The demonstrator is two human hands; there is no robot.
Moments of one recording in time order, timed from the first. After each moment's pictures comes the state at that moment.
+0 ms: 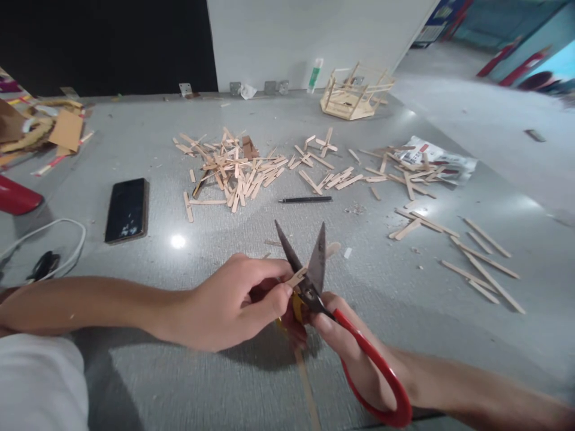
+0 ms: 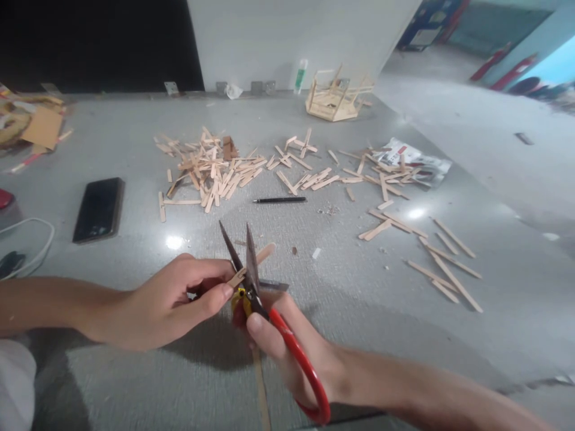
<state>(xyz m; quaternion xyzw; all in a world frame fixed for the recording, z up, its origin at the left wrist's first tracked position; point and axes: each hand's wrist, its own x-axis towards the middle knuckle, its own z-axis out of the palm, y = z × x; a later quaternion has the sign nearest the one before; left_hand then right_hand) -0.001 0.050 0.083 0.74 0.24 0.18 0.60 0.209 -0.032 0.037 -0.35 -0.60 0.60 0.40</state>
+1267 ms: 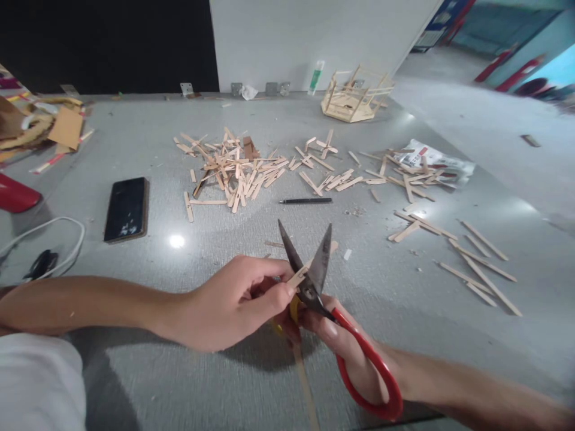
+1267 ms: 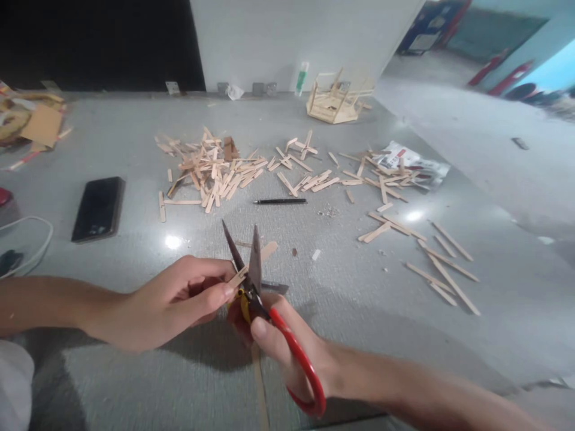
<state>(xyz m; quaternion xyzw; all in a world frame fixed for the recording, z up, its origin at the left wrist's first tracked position) 0.002 0.049 0.086 0.64 0.25 0.15 0.71 0.208 -0.026 0.025 -0.29 -0.63 0.60 0.40</state>
